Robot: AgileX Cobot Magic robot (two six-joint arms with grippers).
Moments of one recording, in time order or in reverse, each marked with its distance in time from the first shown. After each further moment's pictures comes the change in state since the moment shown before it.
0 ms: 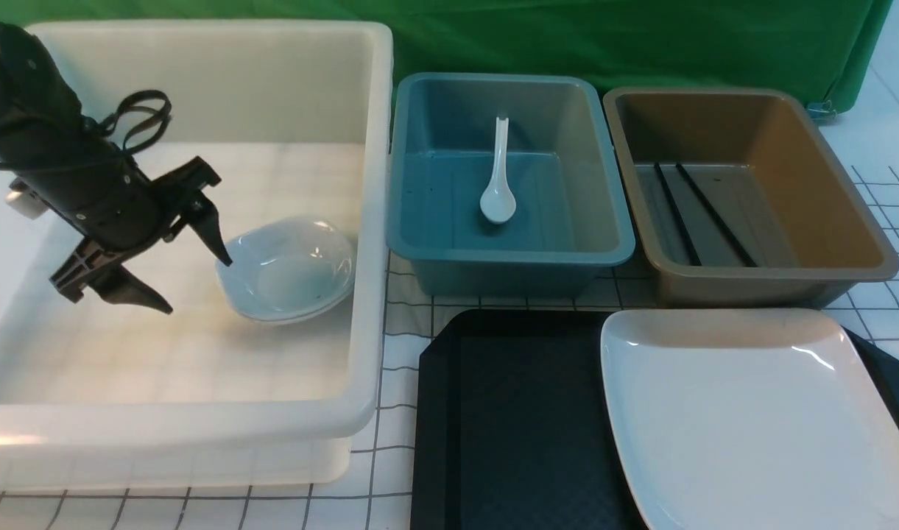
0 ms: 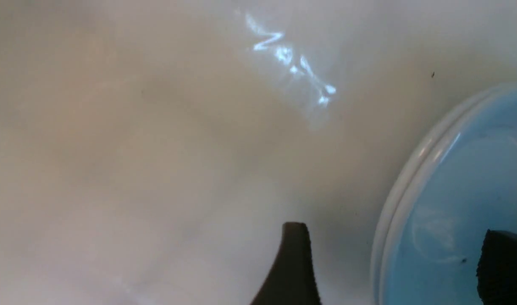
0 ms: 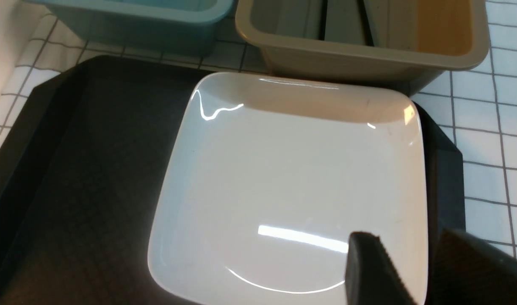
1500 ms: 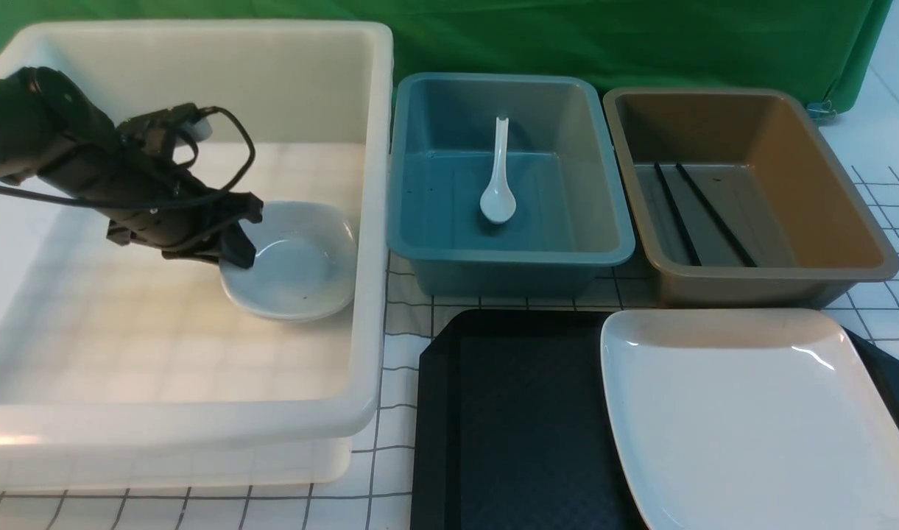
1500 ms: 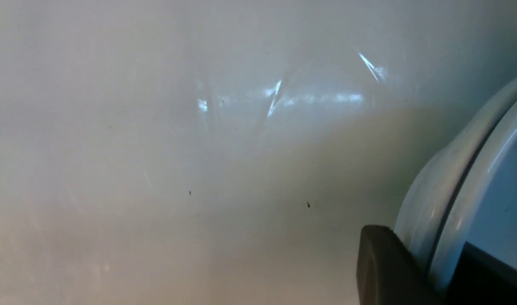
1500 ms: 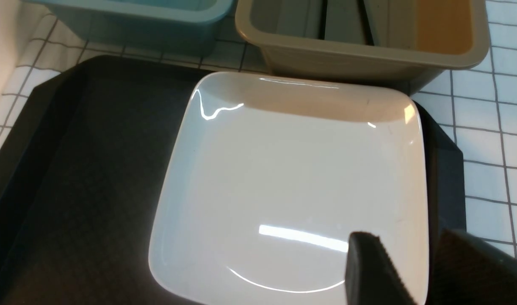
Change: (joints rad) right arm 0.000 0.000 0.000 0.000 0.001 0.005; left arm -0.001 0.118 -0.017 -0.217 -0.210 1.021
